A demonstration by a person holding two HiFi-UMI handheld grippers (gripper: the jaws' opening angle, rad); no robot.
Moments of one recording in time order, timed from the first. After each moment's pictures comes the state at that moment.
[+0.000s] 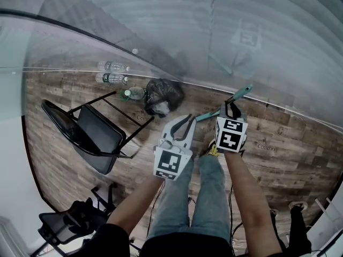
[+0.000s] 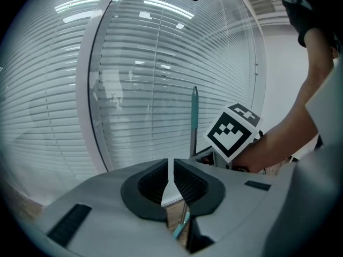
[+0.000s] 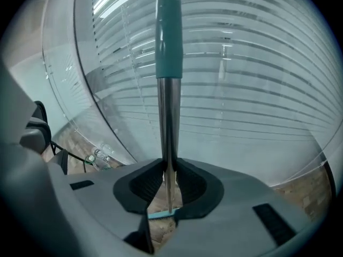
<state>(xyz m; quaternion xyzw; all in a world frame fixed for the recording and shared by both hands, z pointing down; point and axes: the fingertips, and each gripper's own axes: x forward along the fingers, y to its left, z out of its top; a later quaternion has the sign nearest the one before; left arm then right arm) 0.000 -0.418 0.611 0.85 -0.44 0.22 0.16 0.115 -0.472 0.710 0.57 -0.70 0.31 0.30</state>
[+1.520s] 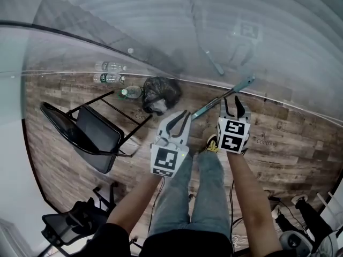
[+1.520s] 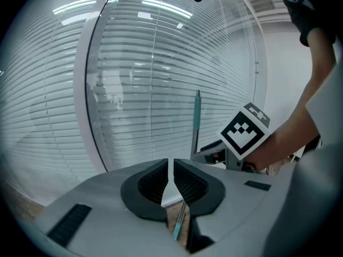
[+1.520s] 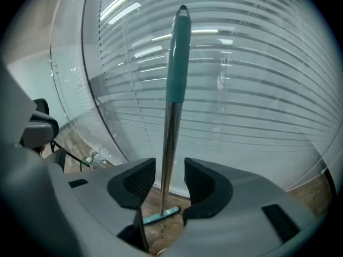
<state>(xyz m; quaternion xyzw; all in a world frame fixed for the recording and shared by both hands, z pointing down) 0.008 -0.421 0.604 0.85 -0.45 0.23 0.16 0.143 -0.473 0.688 0.58 -0.72 0.26 0.28</state>
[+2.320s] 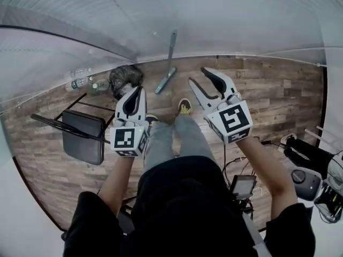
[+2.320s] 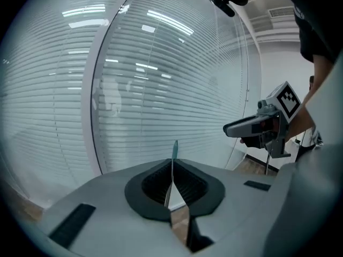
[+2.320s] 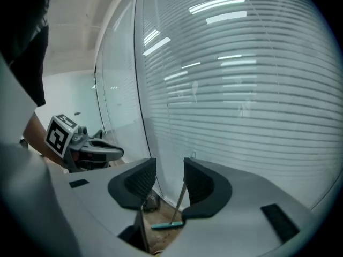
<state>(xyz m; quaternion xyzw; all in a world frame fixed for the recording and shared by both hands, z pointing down) 0.025 -0.363 0.426 0.86 -0.44 0.17 0.17 0.177 -0.363 0.383 0.47 -0.84 0.16 0.19</state>
